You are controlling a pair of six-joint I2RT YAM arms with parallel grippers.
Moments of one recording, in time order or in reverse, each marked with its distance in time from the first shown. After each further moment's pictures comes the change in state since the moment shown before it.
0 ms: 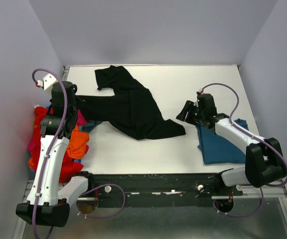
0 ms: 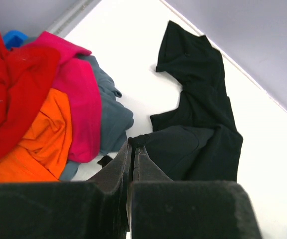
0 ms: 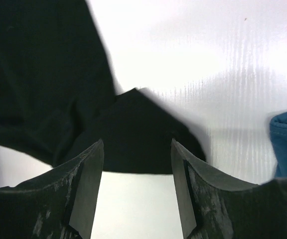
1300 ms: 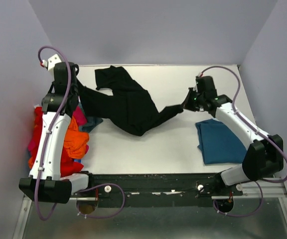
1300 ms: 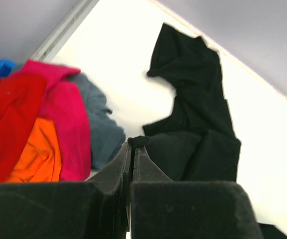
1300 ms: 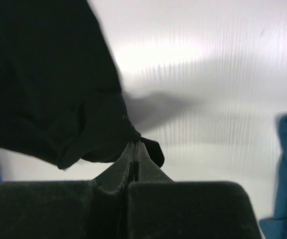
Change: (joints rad) left arm 0.014 0.211 0.203 -0.042 0.029 0.079; right arm 0.045 0.090 0.329 -0.324 0.056 -0.011
